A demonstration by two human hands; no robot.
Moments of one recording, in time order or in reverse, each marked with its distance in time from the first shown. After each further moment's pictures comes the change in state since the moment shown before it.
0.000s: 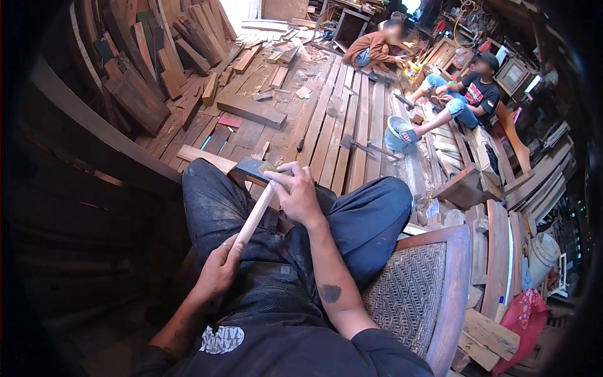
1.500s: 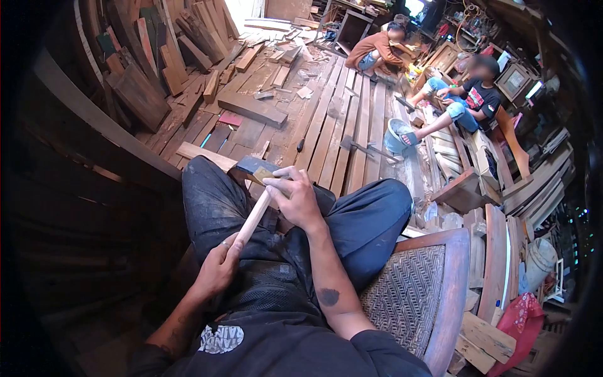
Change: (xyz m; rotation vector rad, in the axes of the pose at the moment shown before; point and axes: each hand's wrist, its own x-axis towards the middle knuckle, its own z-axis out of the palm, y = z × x) left_hand 0.001 0.000 -0.001 -0.036 -0.014 0.002; right_hand -0.004 -0.007 -0.006 0.119 -0.054 0.013
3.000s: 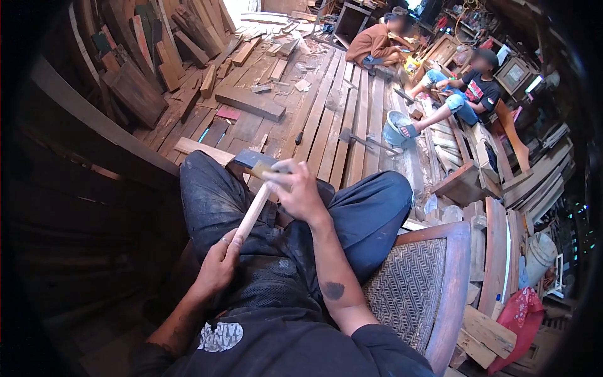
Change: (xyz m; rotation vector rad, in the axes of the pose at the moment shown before) left_hand 0.000 -0.003 0.004 -0.018 0.017 0.004; right_hand -0.001 0.010 -0.001 -0.014 -0.027 -0.001
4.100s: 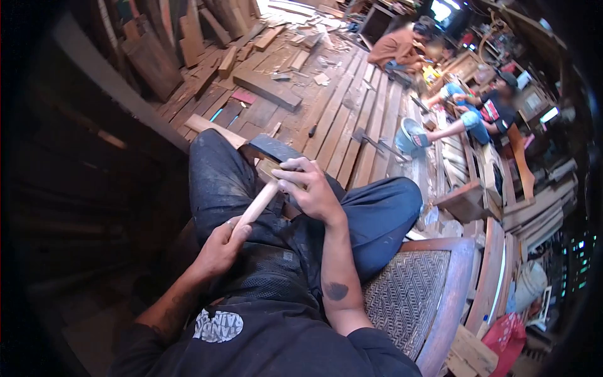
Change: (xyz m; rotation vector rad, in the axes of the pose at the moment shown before) left_hand 0.001 -0.008 -0.004 -0.028 -0.019 0.006; right_hand -0.005 -0.004 -0.009 0.062 -0.103 -0.154
